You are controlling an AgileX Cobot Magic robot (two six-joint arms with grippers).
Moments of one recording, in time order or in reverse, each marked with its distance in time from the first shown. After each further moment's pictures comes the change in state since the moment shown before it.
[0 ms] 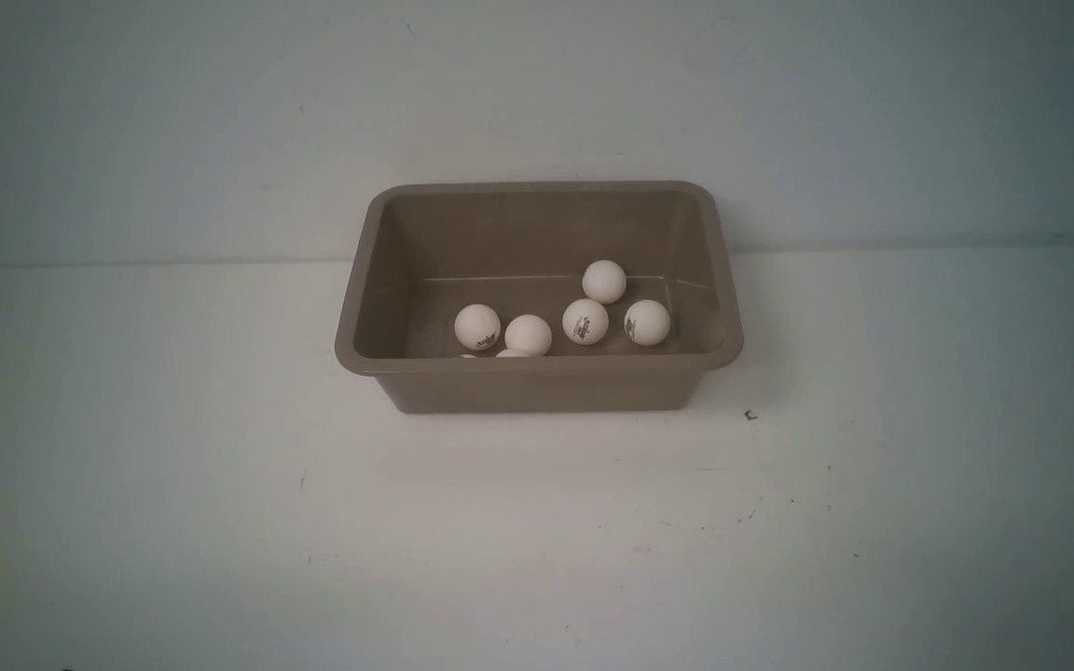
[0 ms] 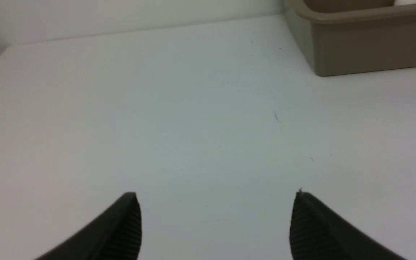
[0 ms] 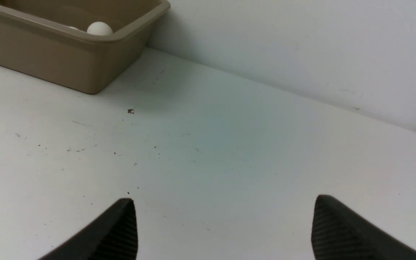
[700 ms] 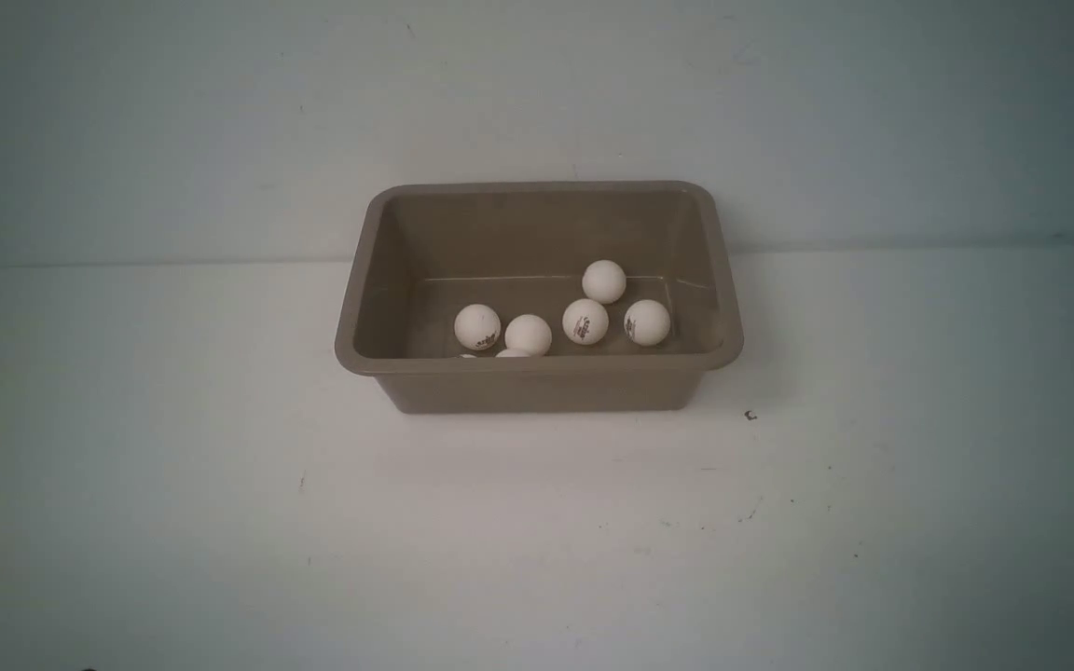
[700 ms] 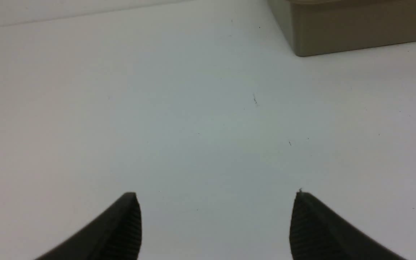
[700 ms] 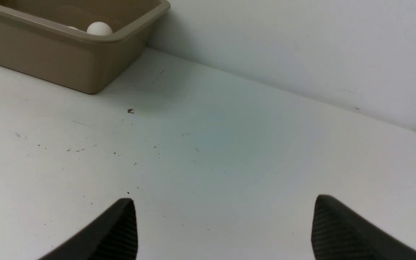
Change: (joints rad) right arm 0.000 0.000 0.000 -0.001 0.000 0.000; left arm -0.079 0.132 -0.044 0.019 -0.005 -0.023
